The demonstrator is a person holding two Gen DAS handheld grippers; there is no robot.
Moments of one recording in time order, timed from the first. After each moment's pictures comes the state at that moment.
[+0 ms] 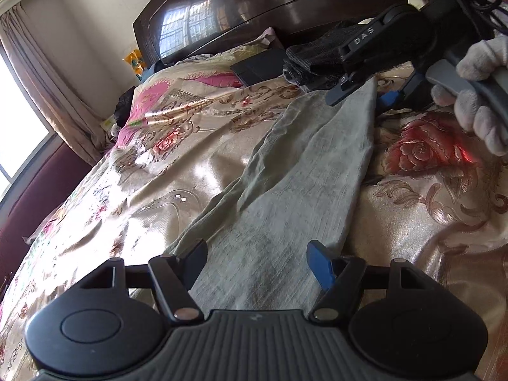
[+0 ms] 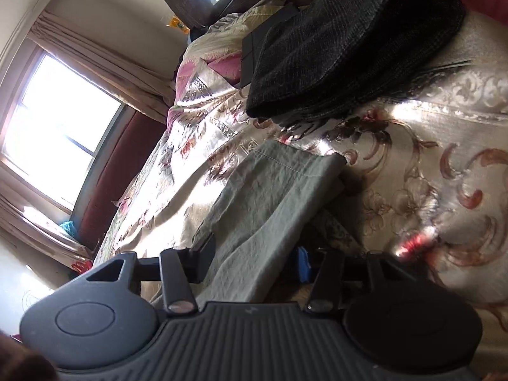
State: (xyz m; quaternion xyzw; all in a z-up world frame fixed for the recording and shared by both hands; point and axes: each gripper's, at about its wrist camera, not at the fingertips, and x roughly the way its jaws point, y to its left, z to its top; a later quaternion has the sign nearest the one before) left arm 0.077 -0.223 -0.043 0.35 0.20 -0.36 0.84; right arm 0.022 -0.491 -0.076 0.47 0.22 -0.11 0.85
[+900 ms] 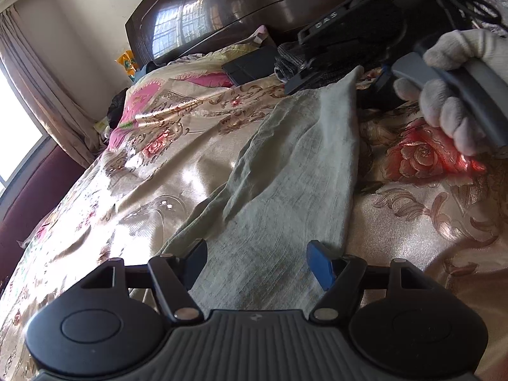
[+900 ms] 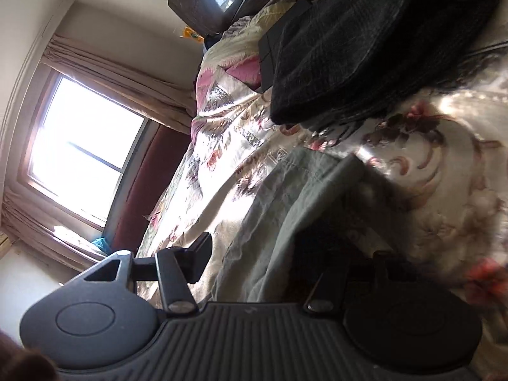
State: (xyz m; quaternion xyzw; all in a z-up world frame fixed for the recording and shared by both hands) left arm 0.080 -0.239 -0.053 0.36 0.20 -0.37 0.83; right arm 0.048 -0.500 -0.085 0.52 0.18 -0.06 0.83
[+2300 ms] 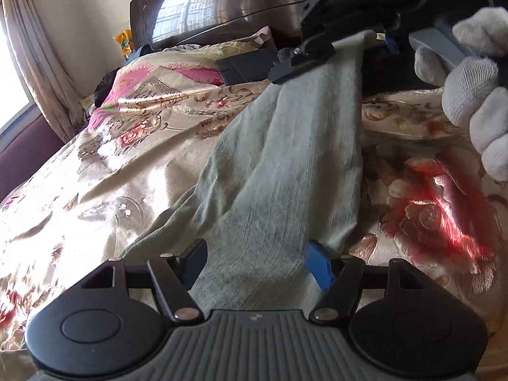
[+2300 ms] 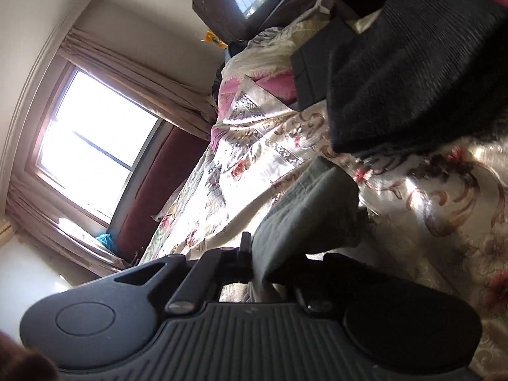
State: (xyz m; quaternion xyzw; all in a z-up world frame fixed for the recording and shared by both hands) left arm 0.105 -0.276 -0.061 0.28 0.24 -0.40 0.84; right arm 0.042 -0.476 -0.026 0.46 0.17 -0.06 0.87
